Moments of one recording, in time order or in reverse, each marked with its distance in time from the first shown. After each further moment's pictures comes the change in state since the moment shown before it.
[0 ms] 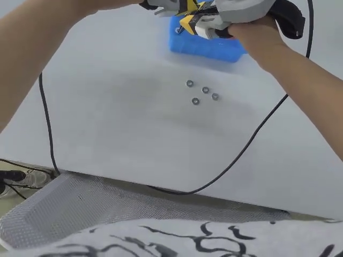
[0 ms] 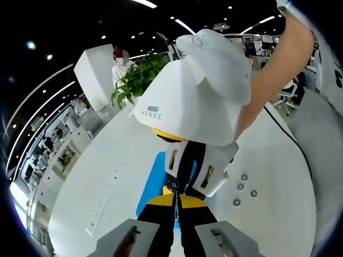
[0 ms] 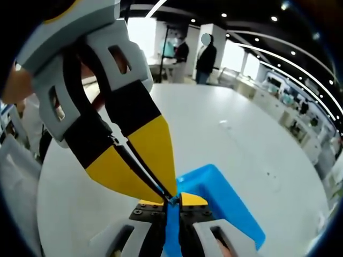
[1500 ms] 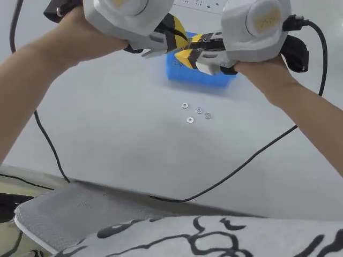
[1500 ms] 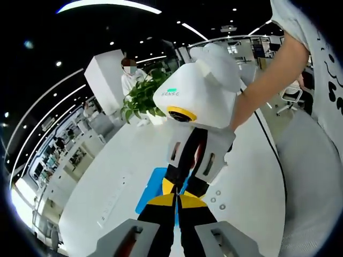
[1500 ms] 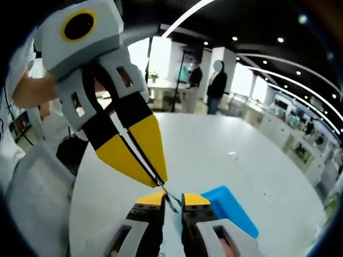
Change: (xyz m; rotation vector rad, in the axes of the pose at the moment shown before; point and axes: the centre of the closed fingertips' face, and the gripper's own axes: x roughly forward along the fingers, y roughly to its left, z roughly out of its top) left arm -0.083 -0.060 0.064 -0.019 -0.008 0.098; right arm -0.095 0.072 0.039 -0.092 -0.201 0.091
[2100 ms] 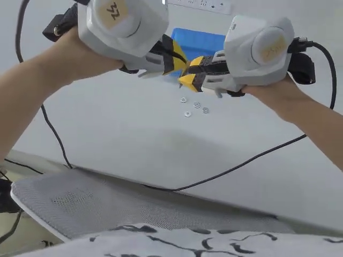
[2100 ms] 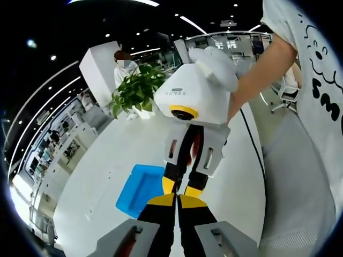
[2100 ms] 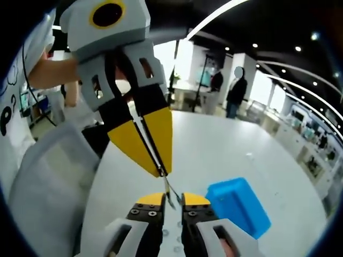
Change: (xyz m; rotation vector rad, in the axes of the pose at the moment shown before) left arm 0.005 -0.048 0.006 -0.032 0.066 -0.048; right arm -0.029 0.046 -0.033 -0.091 -0.007 0.121
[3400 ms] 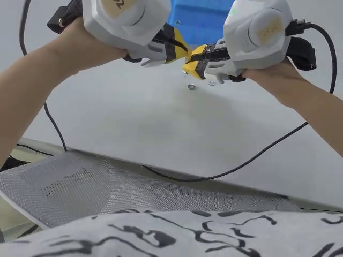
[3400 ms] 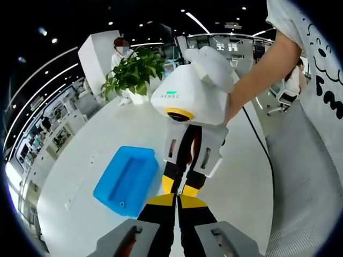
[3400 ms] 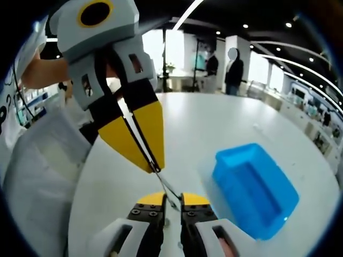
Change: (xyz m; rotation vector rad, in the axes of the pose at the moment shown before) left arm 0.050 -0.012 -0.035 -0.067 0.024 -0.084; right arm 0.046 -0.010 -0.067 0.130 0.072 0.040
